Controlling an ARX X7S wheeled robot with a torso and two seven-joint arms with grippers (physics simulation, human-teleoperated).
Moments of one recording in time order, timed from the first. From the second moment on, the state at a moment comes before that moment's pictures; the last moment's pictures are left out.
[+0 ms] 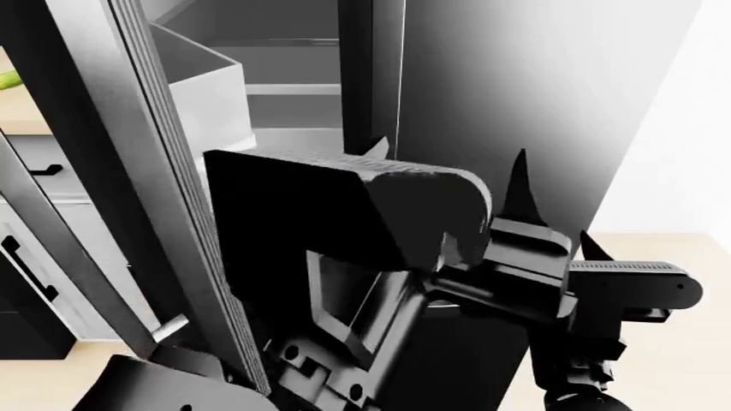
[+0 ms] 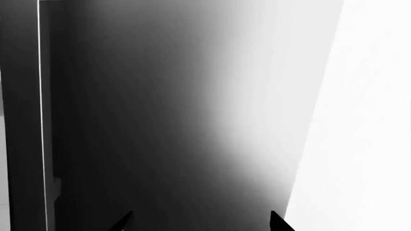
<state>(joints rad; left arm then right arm) -0.98 -0.11 0.63 0.86 -1.43 -0.75 -1.33 0.16 0.29 -0.16 -0.70 0.17 0.74 0.41</state>
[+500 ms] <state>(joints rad) -0.92 -0.15 0.75 0.62 -1.19 -0.71 -1.18 0.16 0.29 -0.16 -0.70 0.18 0.74 0.42</state>
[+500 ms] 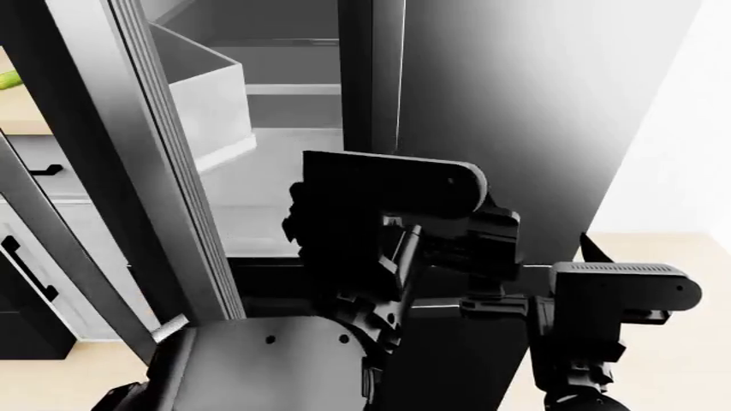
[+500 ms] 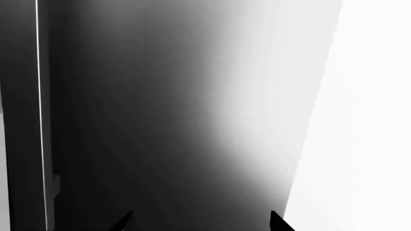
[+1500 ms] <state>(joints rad) -0.85 -0.22 0.81 0.26 -1.03 -0.59 -1.01 0.15 0.31 -0.16 -0.70 0.20 0.73 0.44</state>
